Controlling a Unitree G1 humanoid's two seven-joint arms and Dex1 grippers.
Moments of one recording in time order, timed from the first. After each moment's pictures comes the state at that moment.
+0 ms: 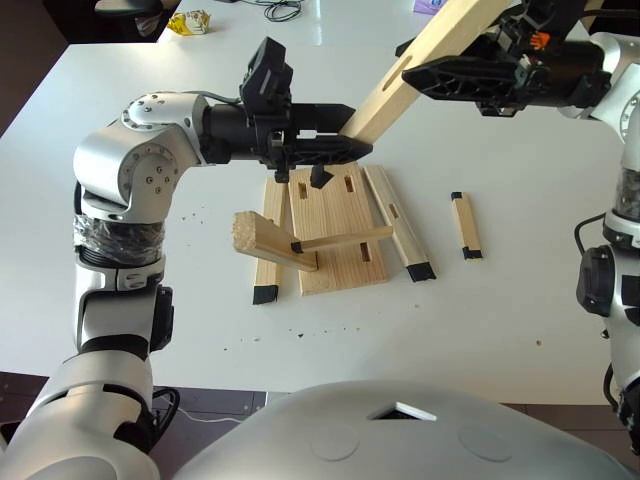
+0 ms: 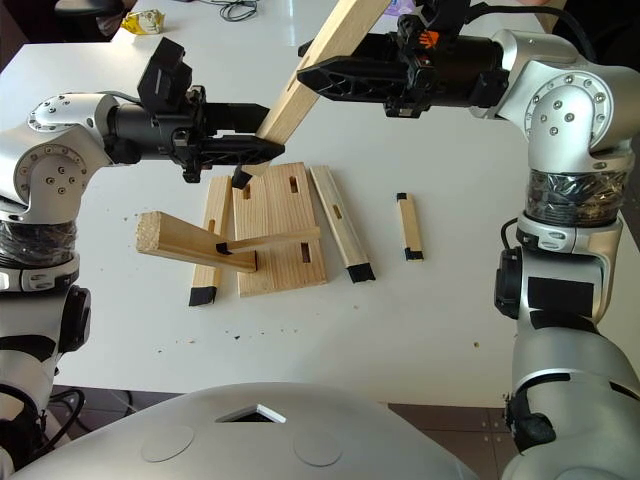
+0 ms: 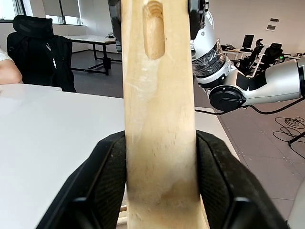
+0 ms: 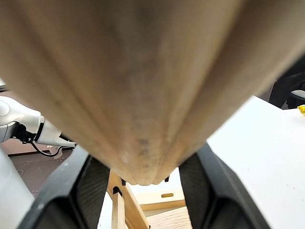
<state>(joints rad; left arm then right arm) -0.66 0.56 -0.05 -0.12 -0.74 0.78 -1.18 -0.86 -0.62 -0.04 0.04 0.86 0.96 1.22</state>
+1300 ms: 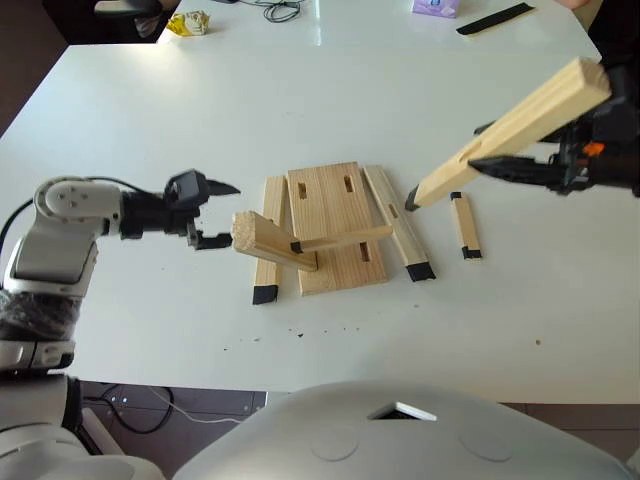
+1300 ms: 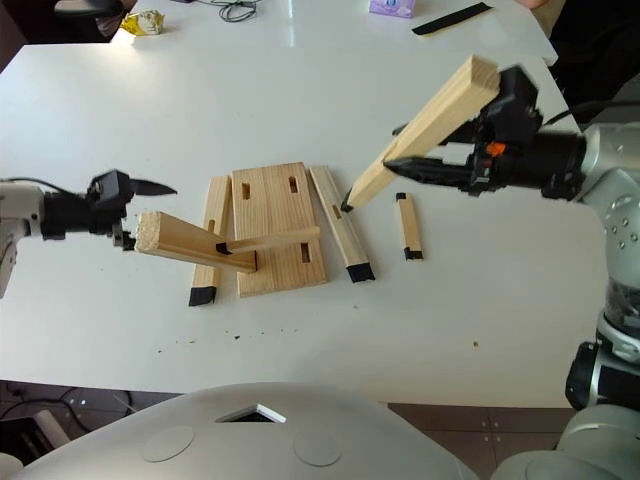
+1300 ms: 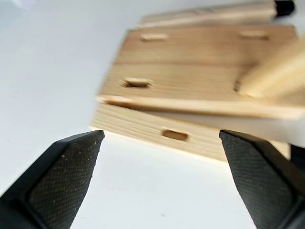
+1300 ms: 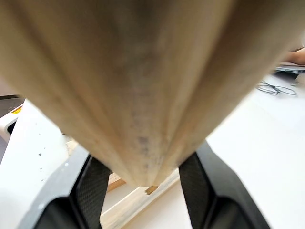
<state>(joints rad) -0.13 0.96 -0.03 -0.02 -0.29 0.18 -1.30 -0.27 -0.91 -0.24 -0.41 0.70 0.75 1.17</state>
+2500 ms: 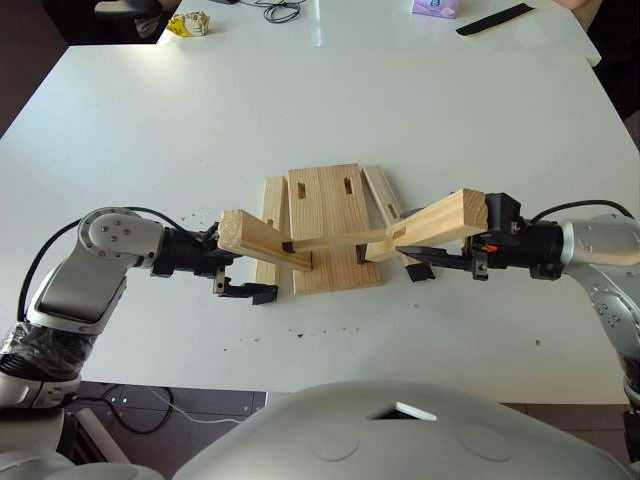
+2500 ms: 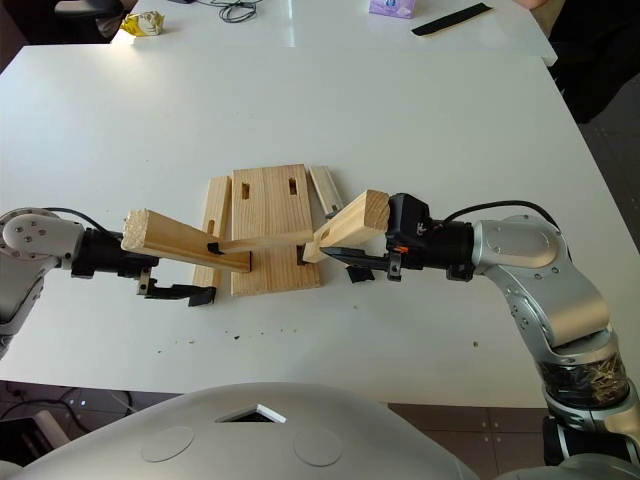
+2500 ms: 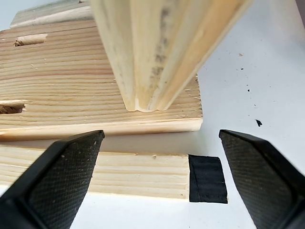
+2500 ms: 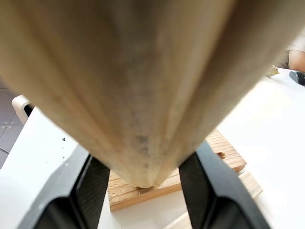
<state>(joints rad) -0.06 0.95 -0.12 -0.26 -0.30 0.26 -1.30 0.00 -0.78 0.01 -0.59 0.55 0.42 1.04</state>
